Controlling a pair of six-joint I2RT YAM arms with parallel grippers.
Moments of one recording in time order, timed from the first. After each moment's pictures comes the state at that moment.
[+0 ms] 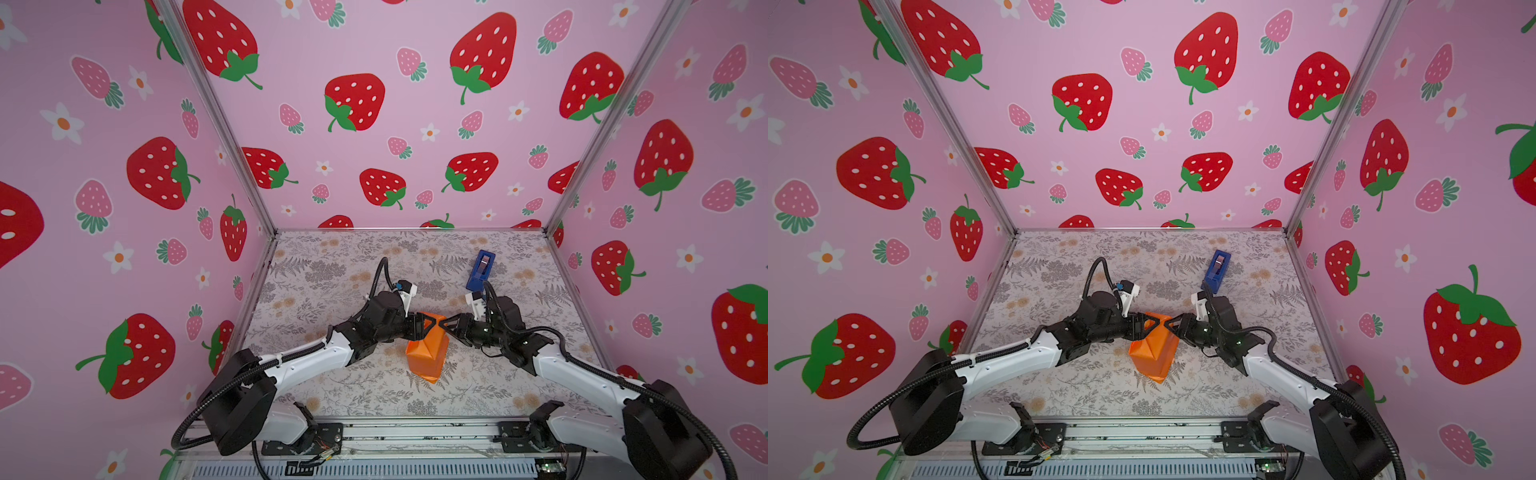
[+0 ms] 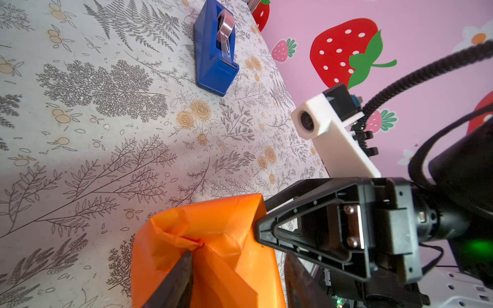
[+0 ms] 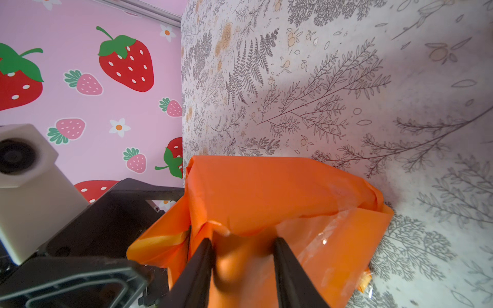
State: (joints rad) left arm -0.79 1.38 0.76 0.11 0.26 -0.65; right arm 0.63 1.16 0.50 0.08 -0.49 0.98
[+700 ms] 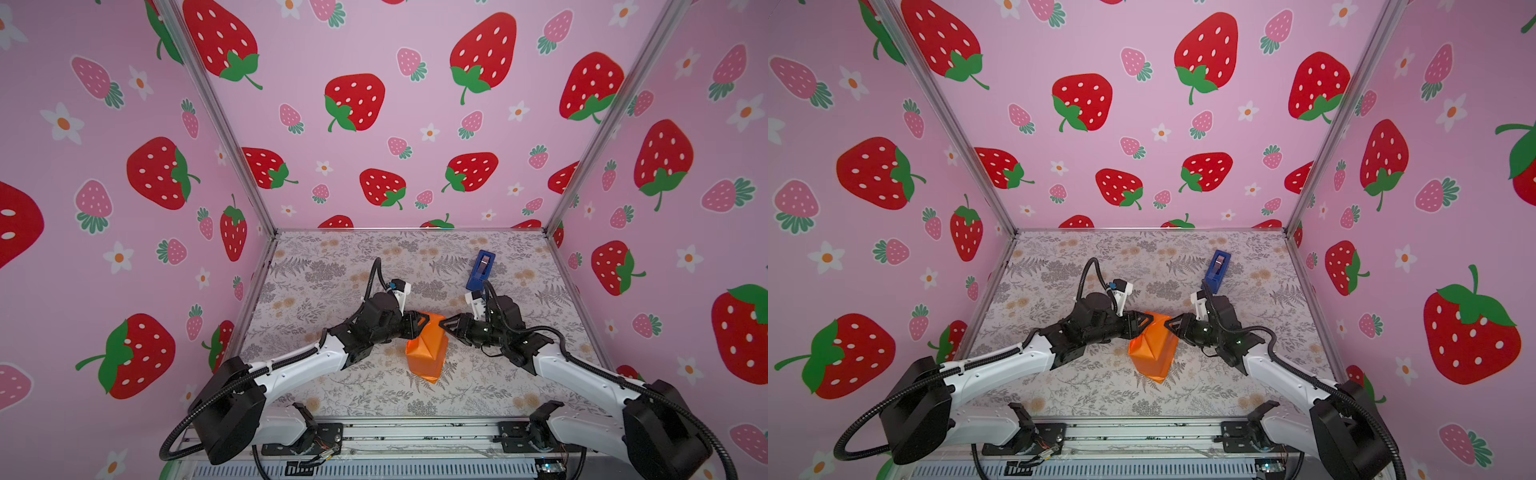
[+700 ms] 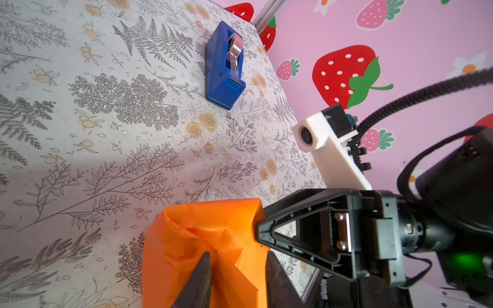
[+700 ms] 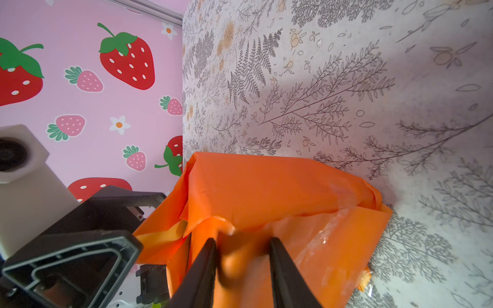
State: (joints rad) left arm -0.79 1.32 0.74 0.10 0.19 -0.69; right arm 0.63 1.16 0.51 0.08 -0.50 0.97
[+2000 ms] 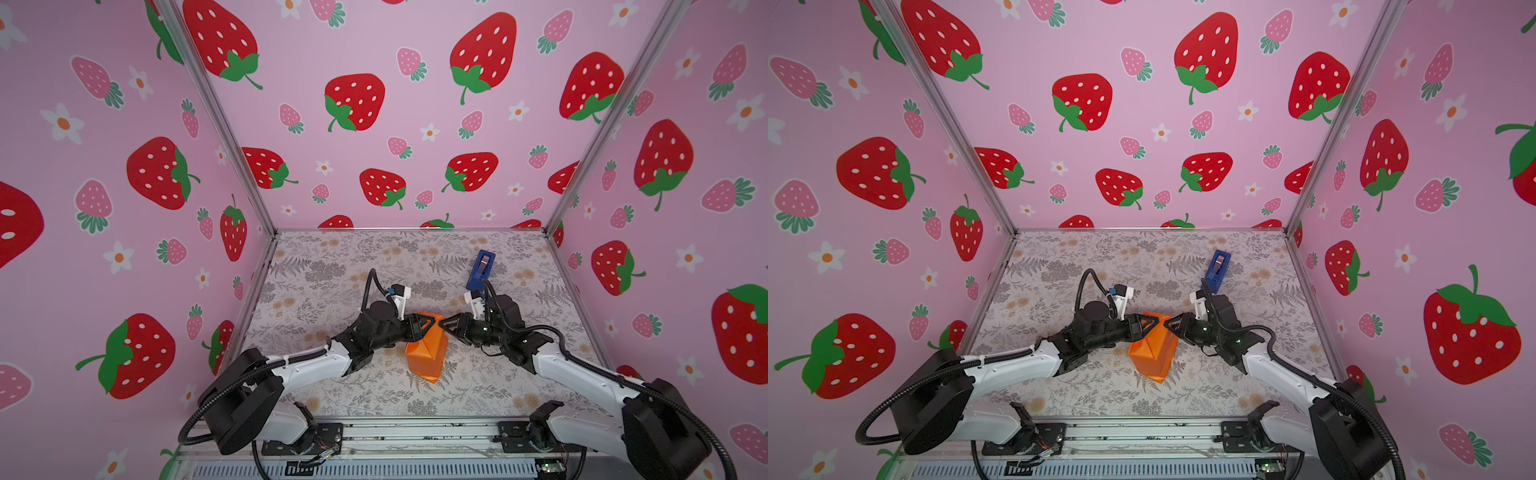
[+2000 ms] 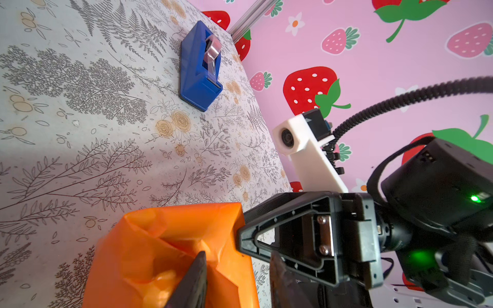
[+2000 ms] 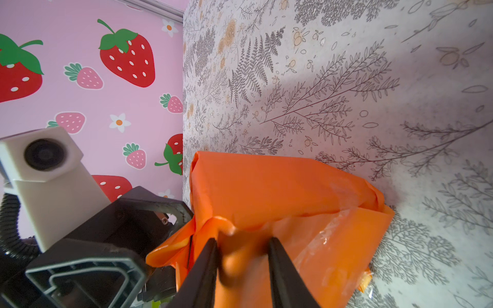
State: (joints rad) left arm -0.80 1.38 0.61 0.45 0.26 -0.83; right arm 0.63 1.17 0.52 0.07 -0.51 0.96
